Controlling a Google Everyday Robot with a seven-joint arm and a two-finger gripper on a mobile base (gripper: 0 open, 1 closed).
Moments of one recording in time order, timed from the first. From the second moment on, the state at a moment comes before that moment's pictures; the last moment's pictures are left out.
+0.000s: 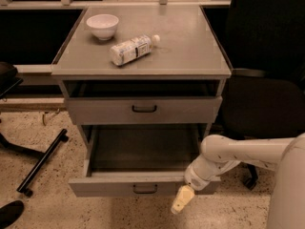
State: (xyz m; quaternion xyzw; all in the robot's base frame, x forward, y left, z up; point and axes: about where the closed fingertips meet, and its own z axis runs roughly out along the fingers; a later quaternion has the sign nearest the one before) arm 0.456 -0.114 0.447 -0.50 0.83 0.22 0.07
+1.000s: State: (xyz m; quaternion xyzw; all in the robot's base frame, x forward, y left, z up) arm 0.428 -0.118 0.445 -0.46 0.85 0.24 0.06
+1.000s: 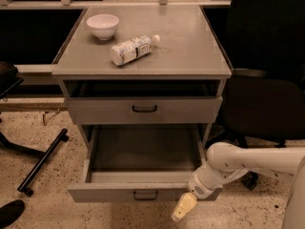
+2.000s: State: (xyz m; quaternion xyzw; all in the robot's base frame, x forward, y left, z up) arm 0.421 -0.113 0.445 -0.47 0.85 0.25 0.05
